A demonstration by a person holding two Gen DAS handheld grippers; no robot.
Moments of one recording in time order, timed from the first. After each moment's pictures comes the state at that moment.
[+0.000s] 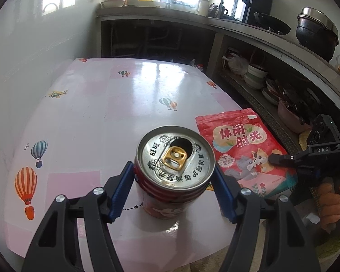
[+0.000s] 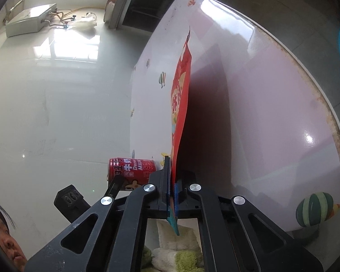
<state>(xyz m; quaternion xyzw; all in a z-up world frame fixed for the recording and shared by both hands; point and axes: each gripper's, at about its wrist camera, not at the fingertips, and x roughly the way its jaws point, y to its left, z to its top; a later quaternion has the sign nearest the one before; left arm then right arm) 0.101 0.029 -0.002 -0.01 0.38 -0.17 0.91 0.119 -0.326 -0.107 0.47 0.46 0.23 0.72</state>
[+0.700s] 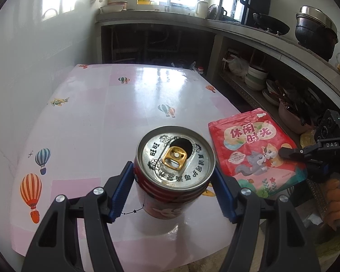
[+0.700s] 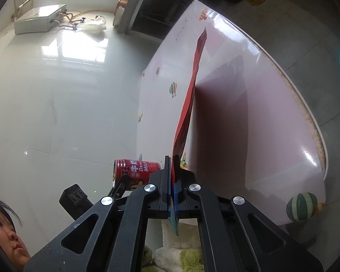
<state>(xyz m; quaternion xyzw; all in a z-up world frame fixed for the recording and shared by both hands) 0.100 0.027 0.008 0.00 0.37 -0.17 0.91 0.111 -0.335 -0.092 0.47 0.44 0.23 0.73</state>
